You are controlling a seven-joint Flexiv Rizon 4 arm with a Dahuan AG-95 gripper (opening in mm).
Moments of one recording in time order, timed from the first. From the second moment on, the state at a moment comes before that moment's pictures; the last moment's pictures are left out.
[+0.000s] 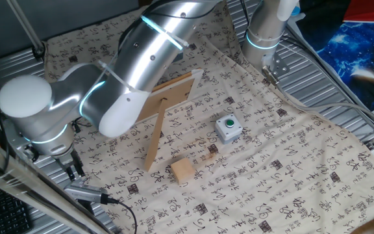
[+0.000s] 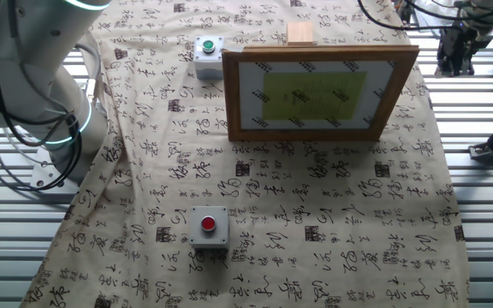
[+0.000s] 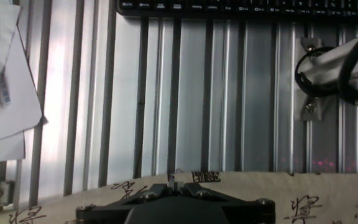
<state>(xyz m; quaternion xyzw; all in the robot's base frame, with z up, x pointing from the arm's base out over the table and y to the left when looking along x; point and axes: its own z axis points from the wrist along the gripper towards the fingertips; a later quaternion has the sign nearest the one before) 0.781 0.147 0.078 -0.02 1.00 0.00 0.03</state>
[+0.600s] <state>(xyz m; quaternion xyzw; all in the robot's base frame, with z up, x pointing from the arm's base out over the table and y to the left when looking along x) 0.777 0.181 0.085 -0.01 1.00 0.01 0.02</state>
